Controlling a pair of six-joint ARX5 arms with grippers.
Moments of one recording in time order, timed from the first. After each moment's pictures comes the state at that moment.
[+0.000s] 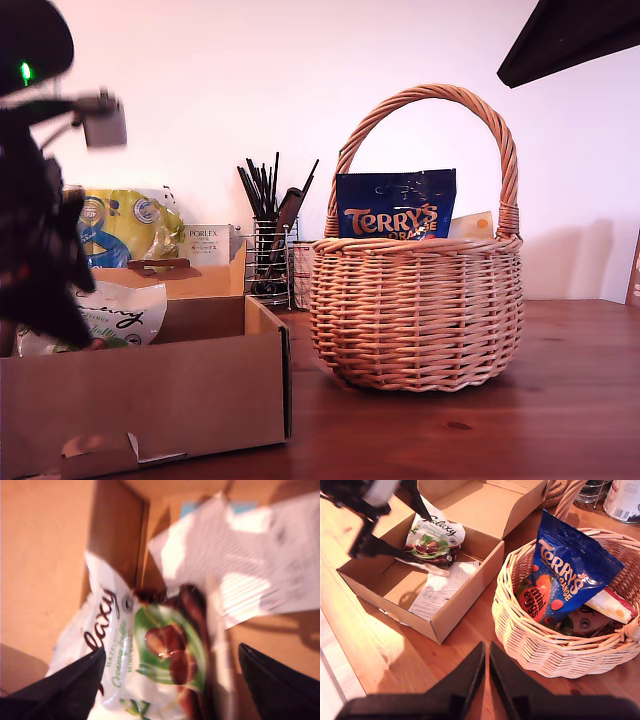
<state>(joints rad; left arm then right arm) -0.36 1.40 0.71 -0.27 0.03 0.82 0.60 0.78 0.73 -0.53 -0.20 -0.16</state>
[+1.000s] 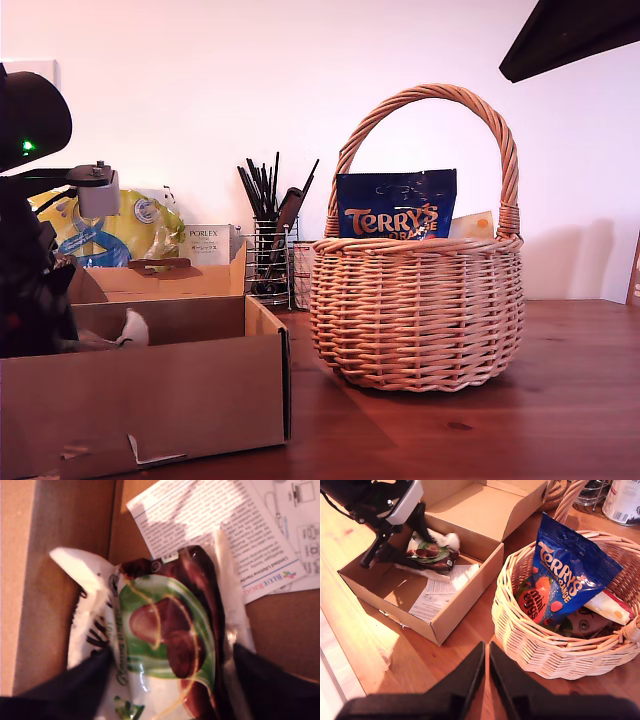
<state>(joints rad) -0.30 1.52 0.72 -0.26 0.13 0.84 0.60 0.77 0.73 -0.53 -0.20 -0.16</state>
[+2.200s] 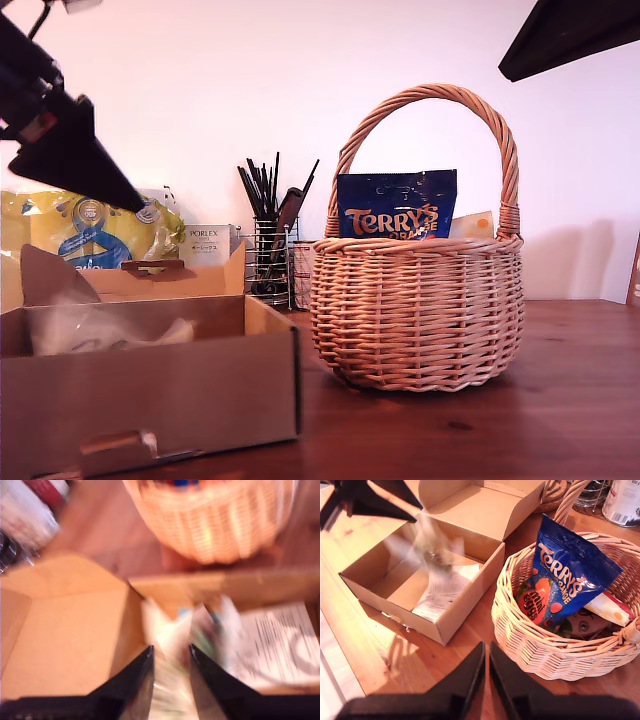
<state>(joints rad) -0.36 1.15 0.73 -0.29 0.32 0.65 0.60 0.77 0.73 -0.53 -0.20 -0.16</state>
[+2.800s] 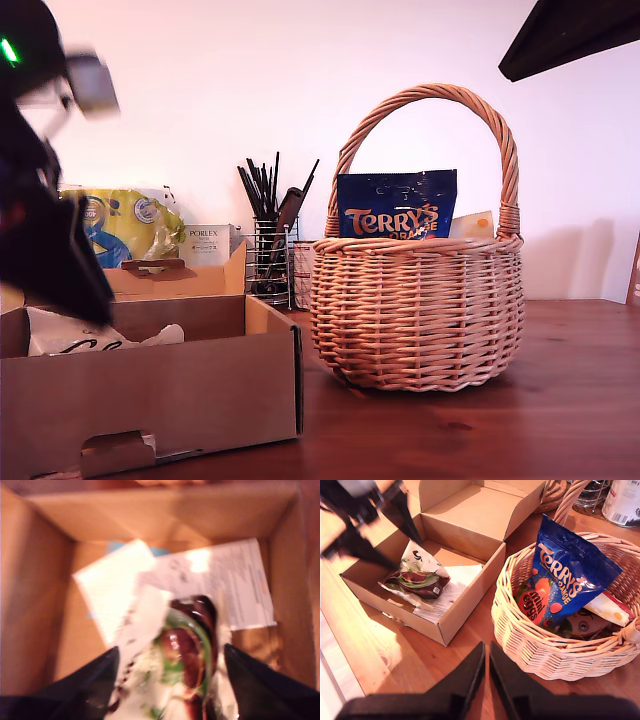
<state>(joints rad) -0.38 1.35 0.74 -0.44 0.33 0.73 0.60 0.77 0.73 -0.53 -0.20 -0.16</state>
